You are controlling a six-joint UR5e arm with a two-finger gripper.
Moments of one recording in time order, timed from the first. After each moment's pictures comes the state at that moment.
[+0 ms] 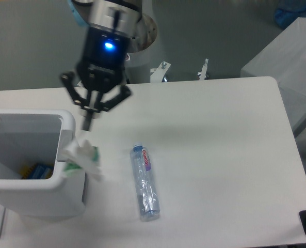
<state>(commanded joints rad) 2.23 -1.59 -1.57 -0.83 1.05 0.10</state>
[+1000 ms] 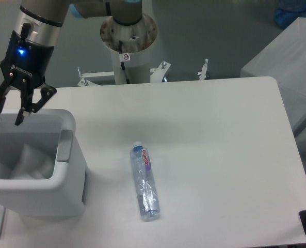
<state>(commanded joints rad) 2.10 -1.60 -1.64 -0.83 1.06 0.18</state>
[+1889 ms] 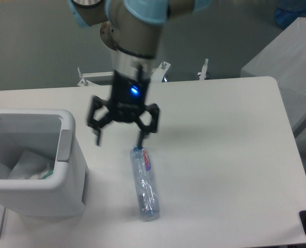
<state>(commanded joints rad) 2.44 -1.82 -1.65 -0.83 1.28 0.09</state>
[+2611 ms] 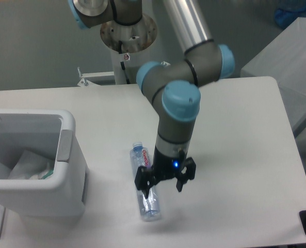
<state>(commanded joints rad) 2.40 -2.13 -1.49 -0.83 1.36 0.11</state>
